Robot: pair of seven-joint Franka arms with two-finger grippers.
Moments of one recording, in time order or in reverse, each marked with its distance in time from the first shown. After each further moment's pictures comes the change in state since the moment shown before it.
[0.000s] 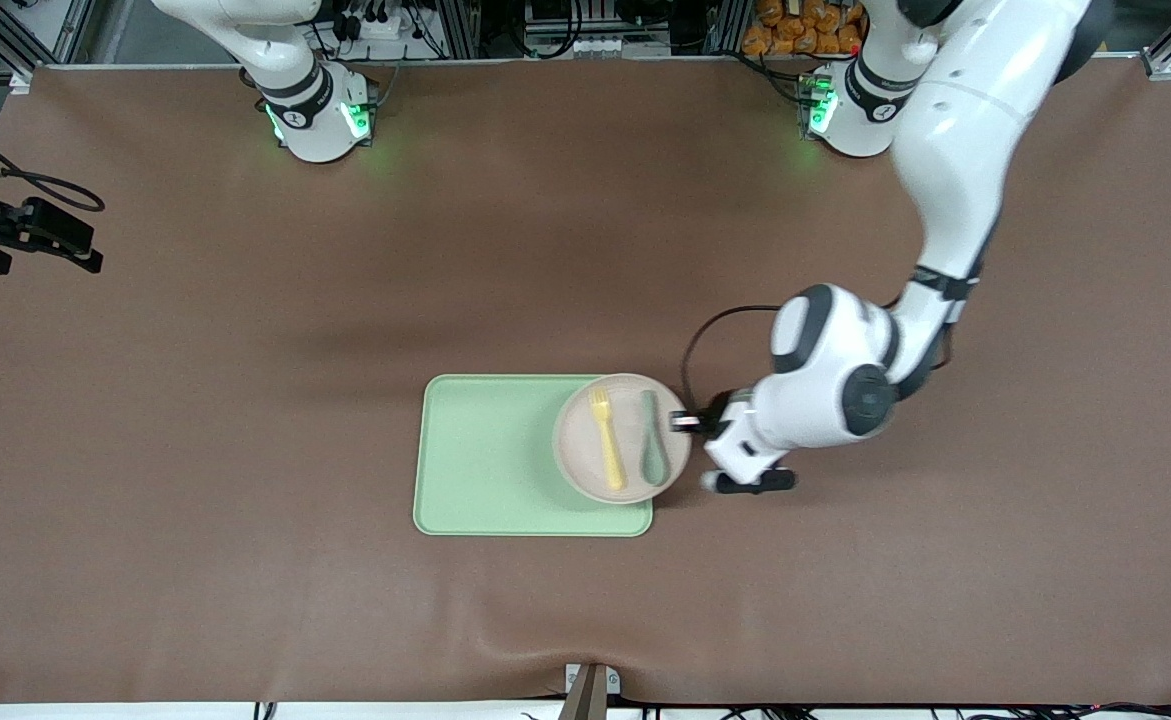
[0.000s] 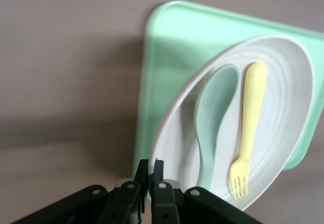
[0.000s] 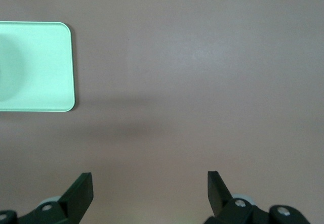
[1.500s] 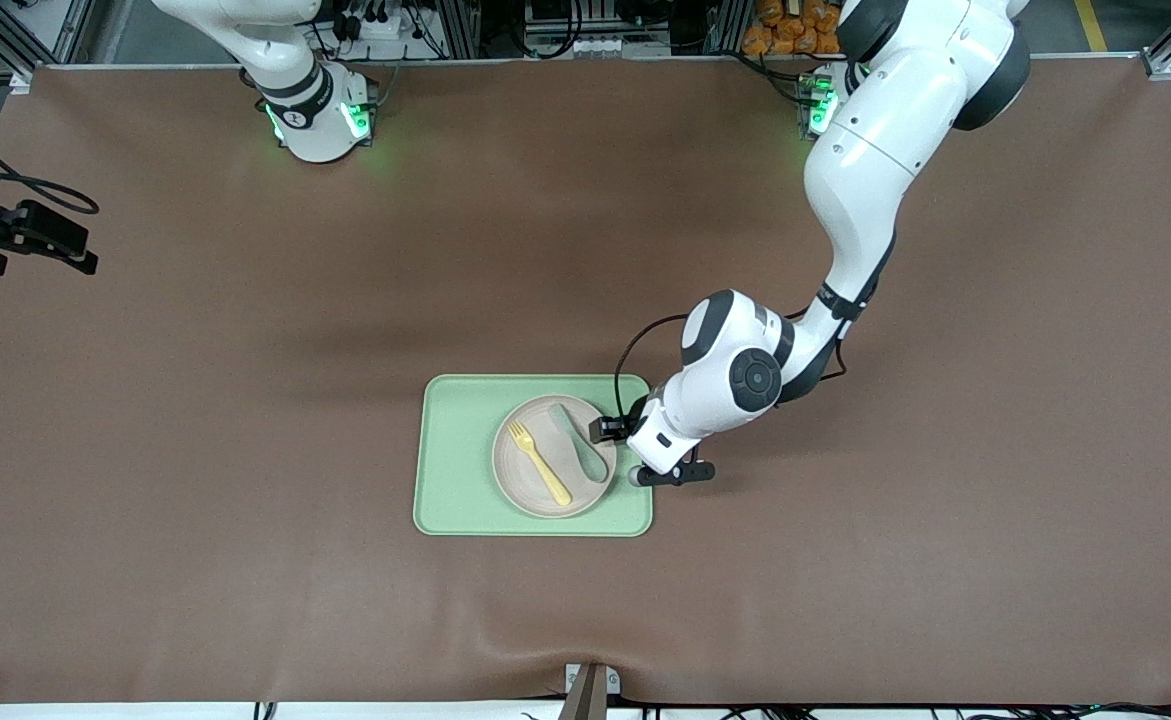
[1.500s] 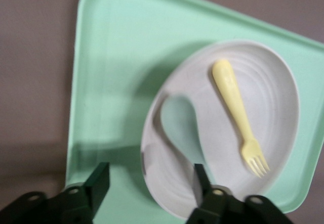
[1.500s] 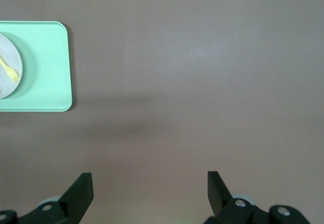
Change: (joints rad) left arm -0.095 0.099 0.027 0.034 0.031 0.168 -0.069; right arm -0.009 0.006 -0.004 0.000 0.000 -0.001 -0.007
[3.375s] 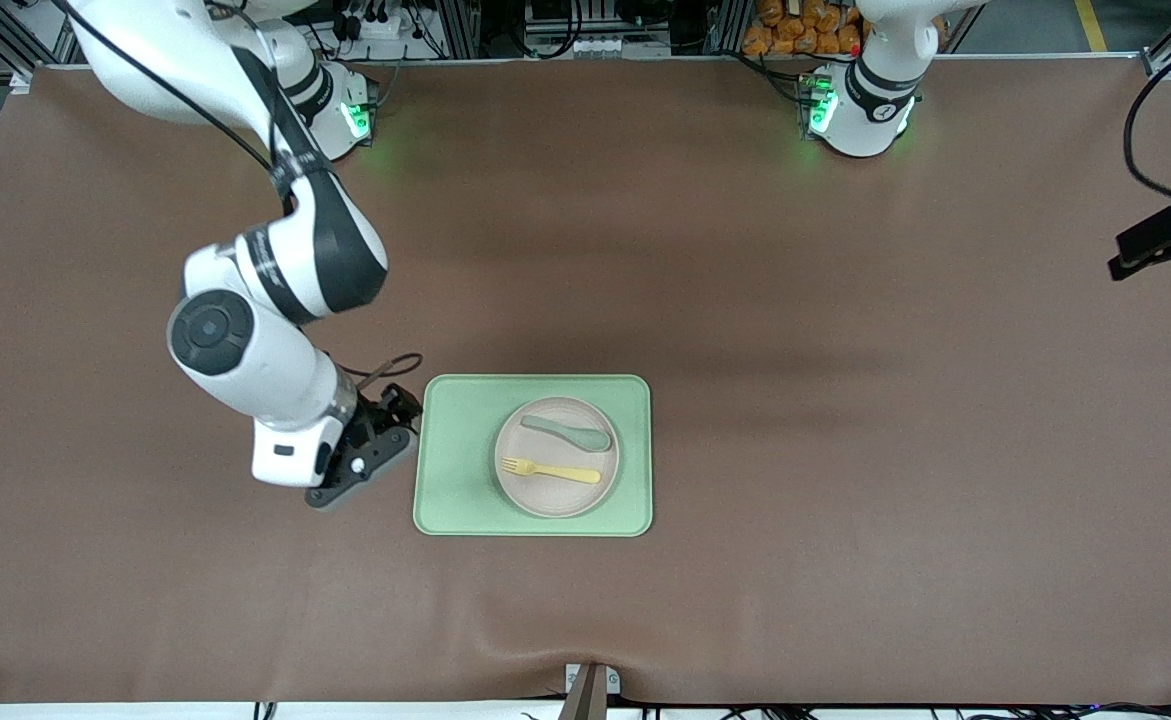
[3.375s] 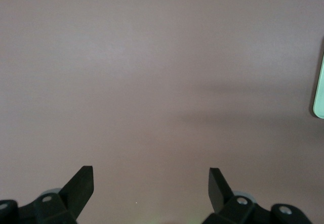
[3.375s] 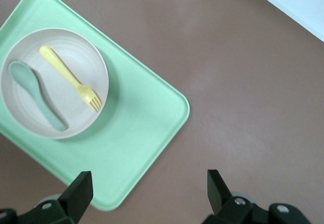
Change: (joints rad) left arm 0.622 -0.813 0.042 0.015 0.292 -1.030 0.454; right arm 0.372 0.579 0.033 0.148 0.018 0.590 -0.285
